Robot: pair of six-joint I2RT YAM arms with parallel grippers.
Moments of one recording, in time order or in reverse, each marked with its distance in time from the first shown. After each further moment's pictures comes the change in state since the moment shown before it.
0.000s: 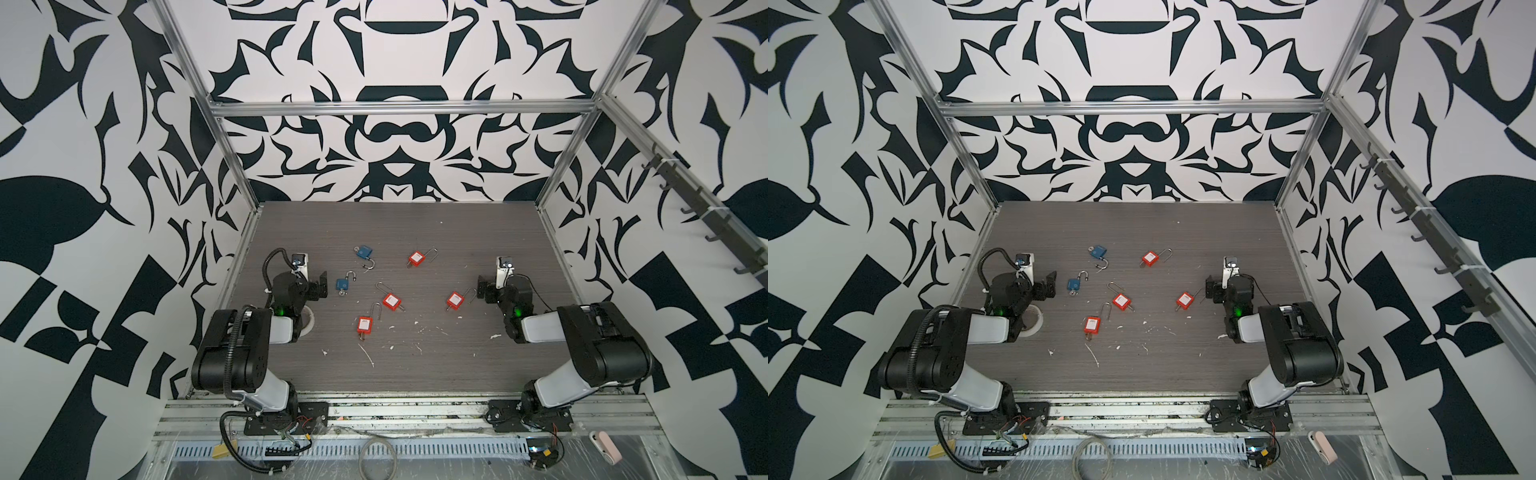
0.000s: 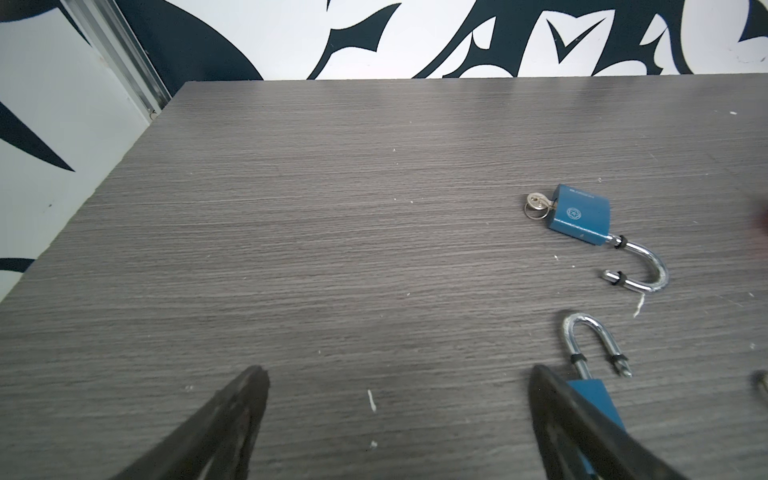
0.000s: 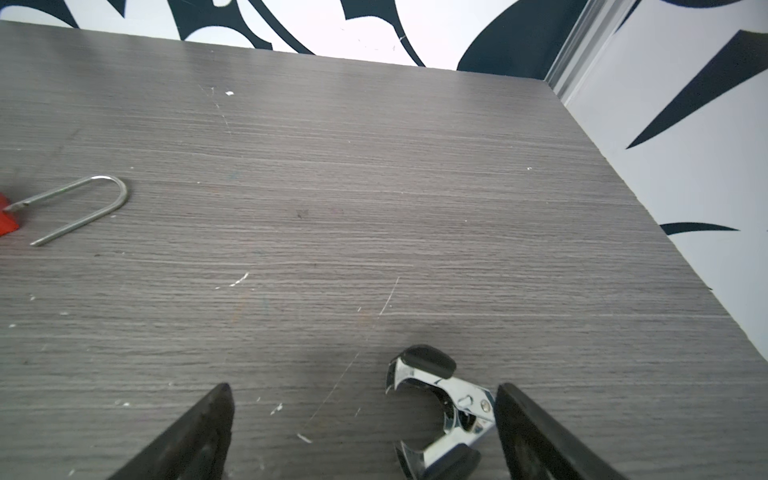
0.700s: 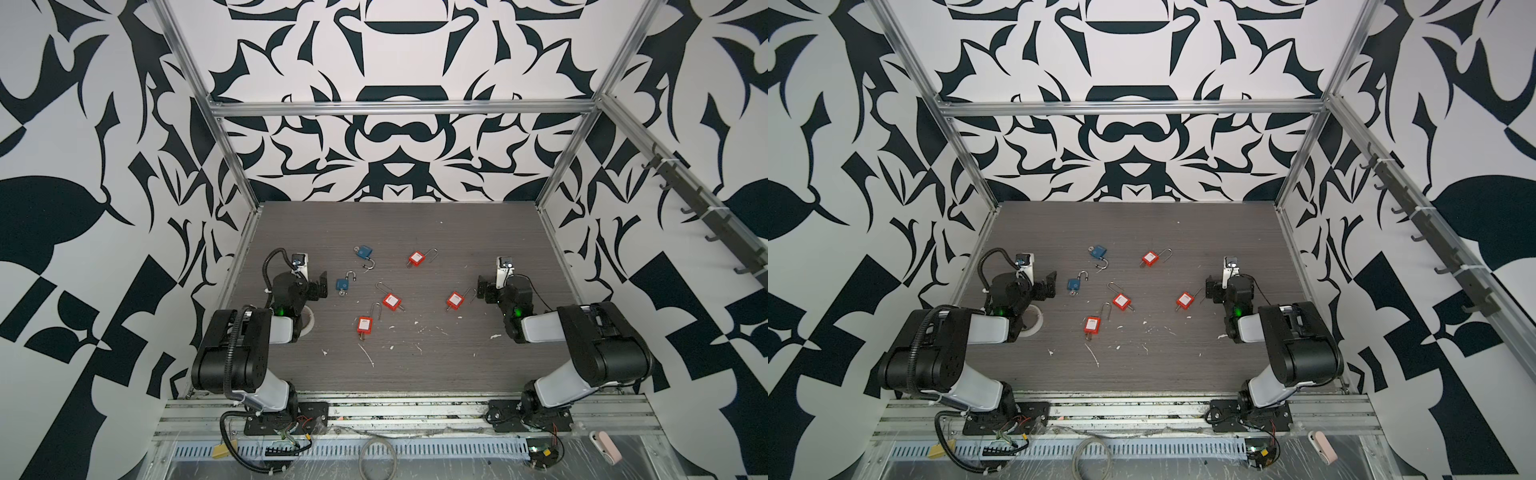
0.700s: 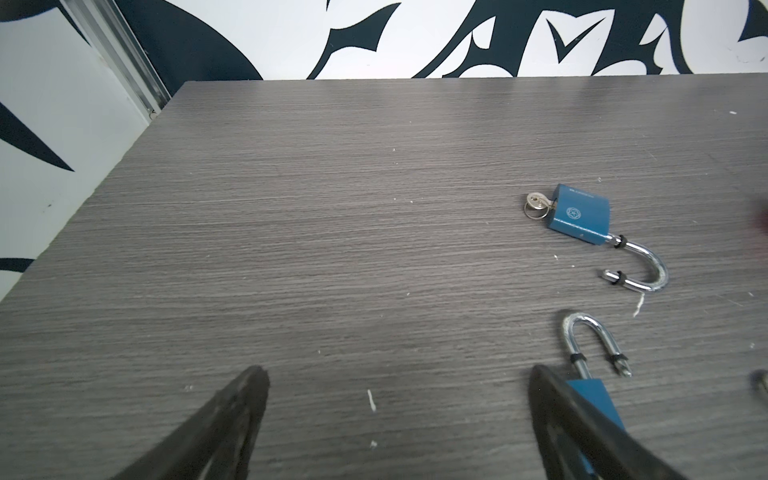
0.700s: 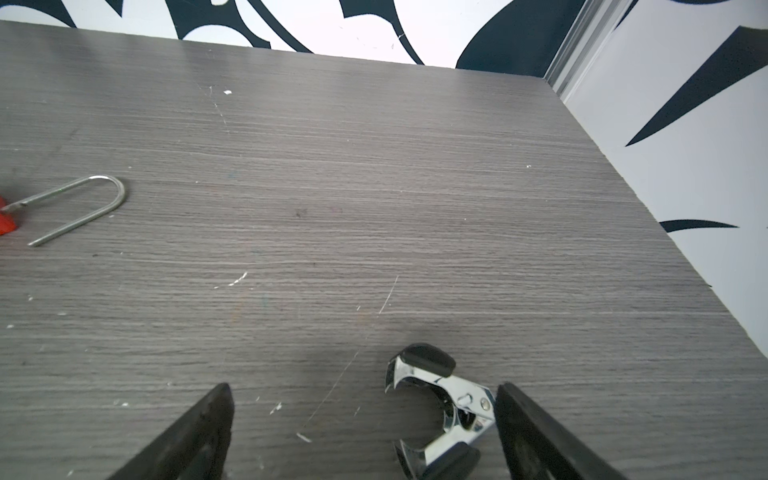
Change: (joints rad) left arm 0.000 -0.001 0.000 -0.002 0.001 0.000; right arm 0.000 0.000 0.003 -0.017 0.018 0.014
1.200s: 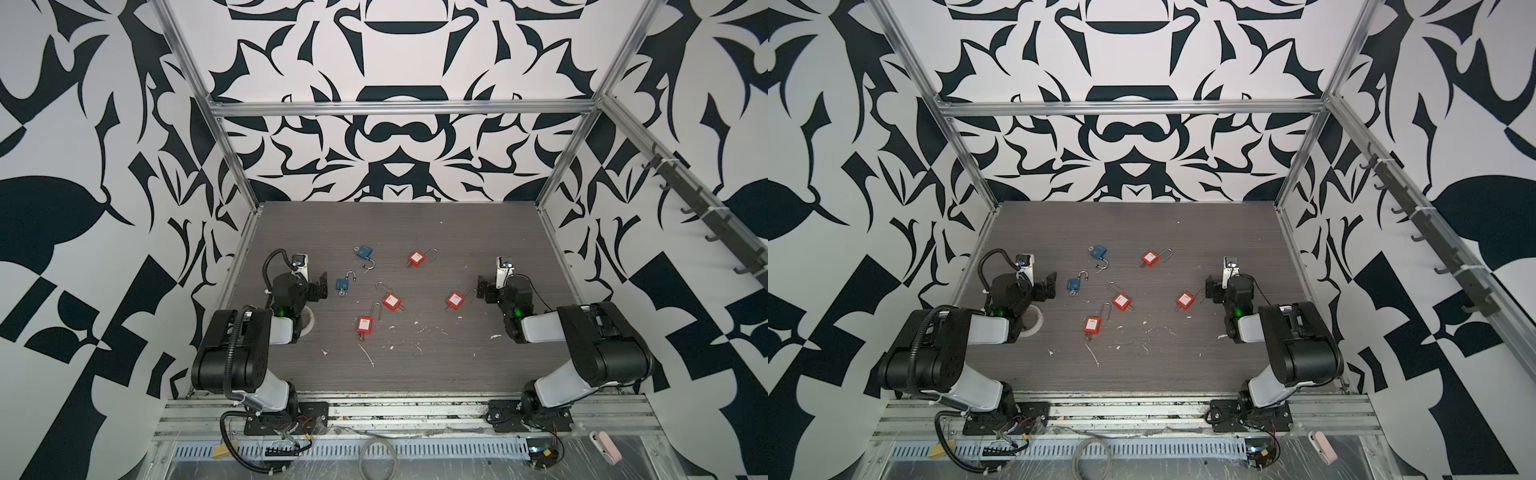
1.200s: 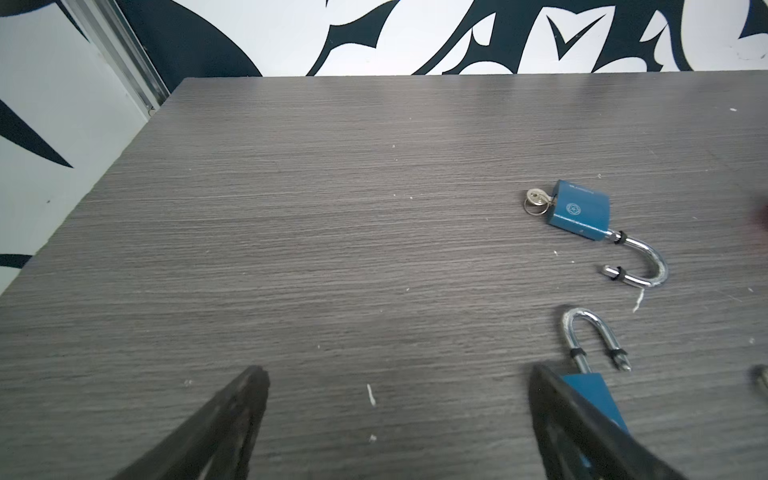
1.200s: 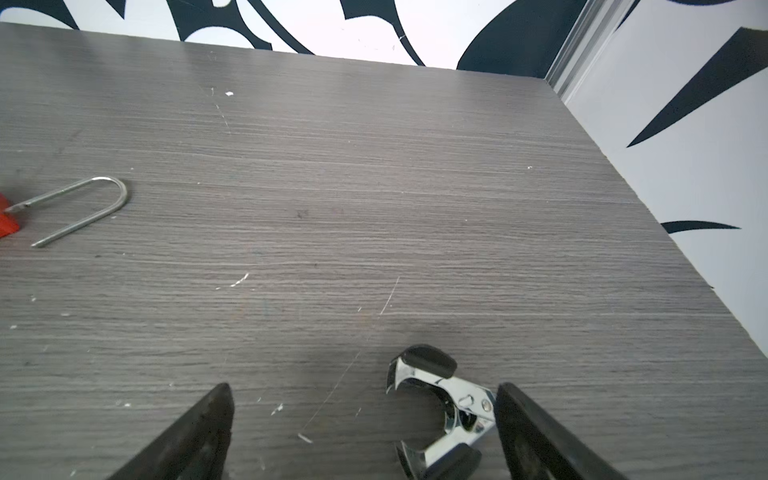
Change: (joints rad) left arm 0.000 0.000 -0.006 0.004 0.001 0.000; right arm 0.000 0.000 0.000 0.000 -0.003 0.000
